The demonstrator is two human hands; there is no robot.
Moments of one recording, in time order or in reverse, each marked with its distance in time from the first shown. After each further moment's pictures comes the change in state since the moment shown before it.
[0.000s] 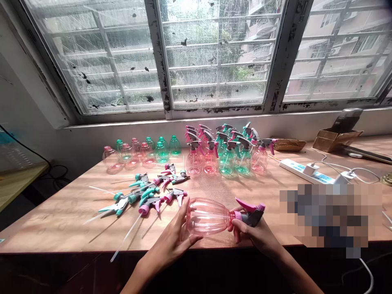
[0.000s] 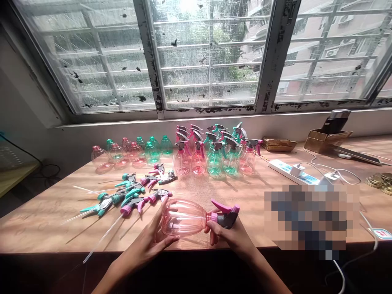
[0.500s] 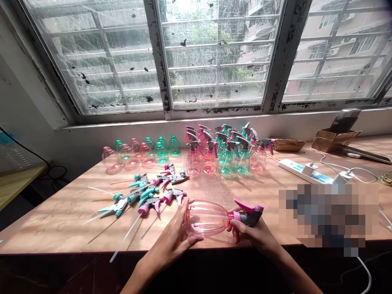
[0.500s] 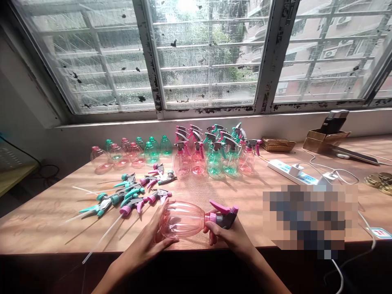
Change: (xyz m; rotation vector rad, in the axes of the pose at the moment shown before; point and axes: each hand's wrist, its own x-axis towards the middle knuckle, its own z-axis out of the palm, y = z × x) left_hand -0.002 -0.004 0.000 0.095 0.019 -0.013; right_hand 0.000 -0.002 0.002 -0.017 0.017 0.020
